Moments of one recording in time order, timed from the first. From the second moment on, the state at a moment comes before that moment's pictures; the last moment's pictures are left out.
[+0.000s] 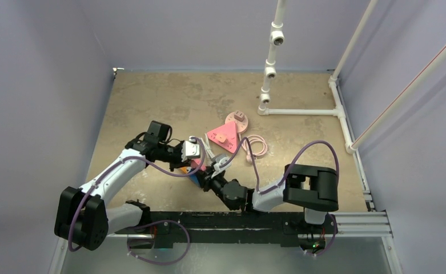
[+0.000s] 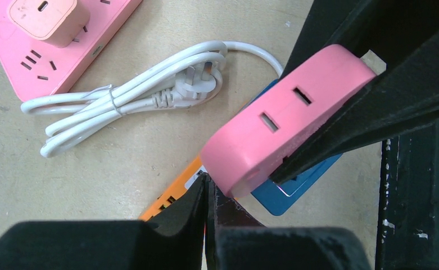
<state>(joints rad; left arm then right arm) -0.34 1.17 0.71 -0.59 0.75 0.94 1.40 1.77 0.58 1.19 0.70 0.31</state>
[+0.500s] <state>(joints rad) -0.34 1.19 0.82 -0.67 0.68 0.92 1.41 1.75 0.59 1.14 0.72 0.32</state>
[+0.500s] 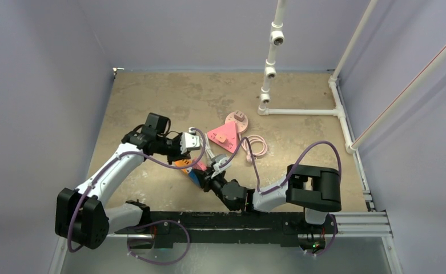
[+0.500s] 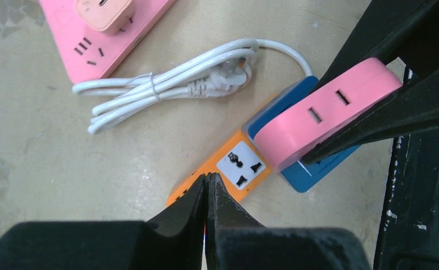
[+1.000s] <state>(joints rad) -0.29 1.50 0.87 -0.73 0.62 0.84 1.41 1.75 0.59 1.15 0.76 0.28</state>
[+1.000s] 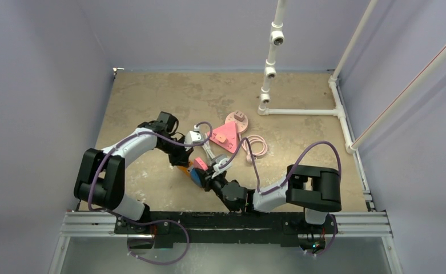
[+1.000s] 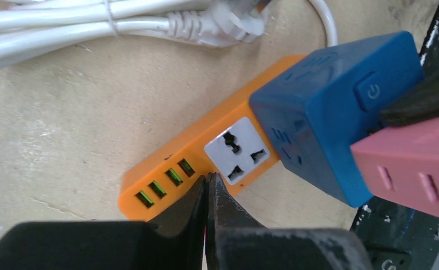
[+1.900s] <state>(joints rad) -0.30 1.54 0.89 -0.69 0.60 0.76 1.48 1.75 0.58 1.14 0.82 0.29</state>
